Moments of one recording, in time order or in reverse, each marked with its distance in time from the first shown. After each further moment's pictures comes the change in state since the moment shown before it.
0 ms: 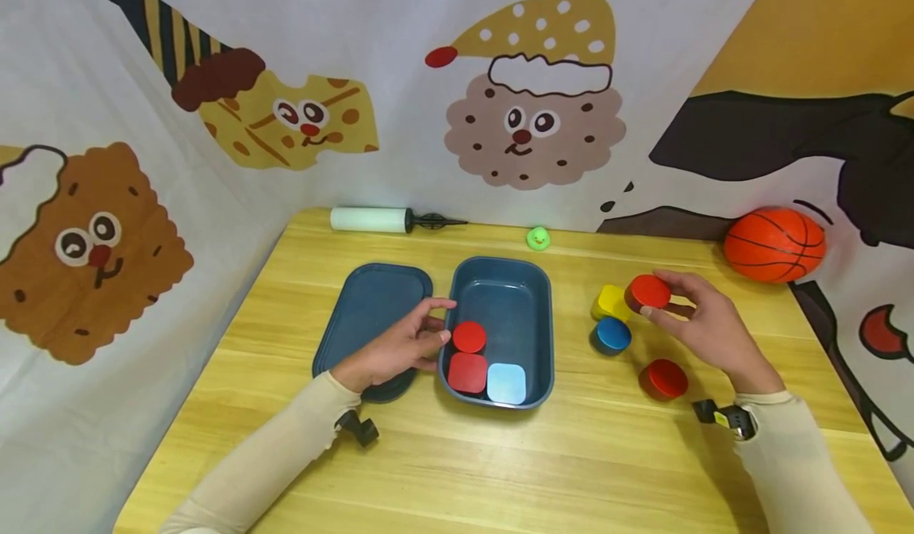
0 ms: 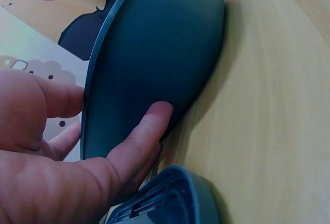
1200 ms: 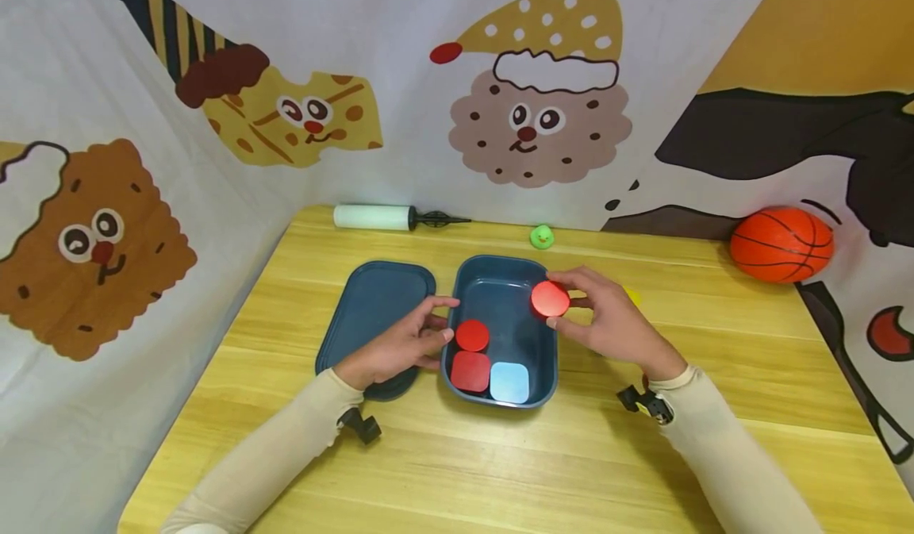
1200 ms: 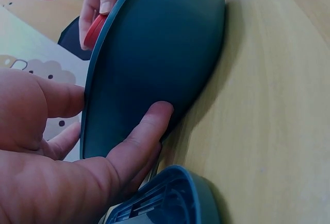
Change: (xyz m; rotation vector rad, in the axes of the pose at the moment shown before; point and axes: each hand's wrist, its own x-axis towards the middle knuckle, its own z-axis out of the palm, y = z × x) left_hand -0.002 0.002 -0.001 -0.016 -0.017 -0.004; right_hand 0.030 -0.087 0.082 0.098 -0.190 -0.298
